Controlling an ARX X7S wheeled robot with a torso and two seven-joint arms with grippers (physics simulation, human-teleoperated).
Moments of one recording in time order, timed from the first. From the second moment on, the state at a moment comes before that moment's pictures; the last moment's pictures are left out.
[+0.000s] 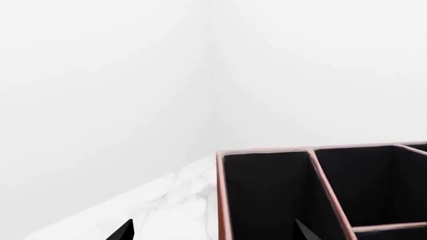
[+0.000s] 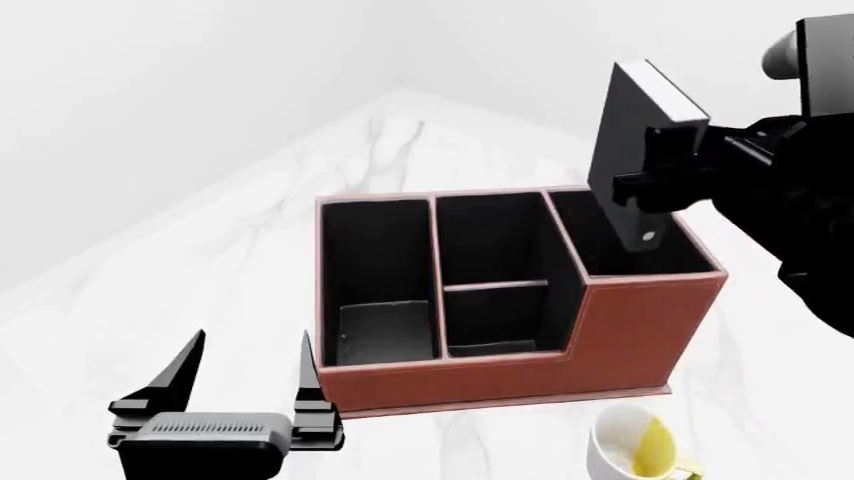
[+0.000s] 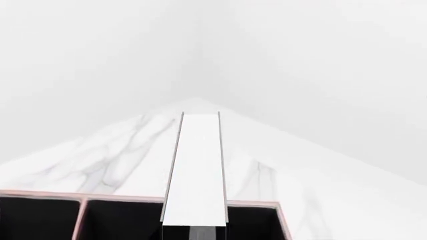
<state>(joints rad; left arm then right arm) 0.12 -0.40 0.31 0.58 -0.23 -0.15 -0.47 1.14 0.82 -0.32 -0.29 1.57 1.10 0.81</state>
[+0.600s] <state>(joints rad) 0.12 -0.40 0.31 0.57 -0.24 -0.14 -0.47 1.20 0.80 -0.39 -0.21 1.51 1.12 0.77</state>
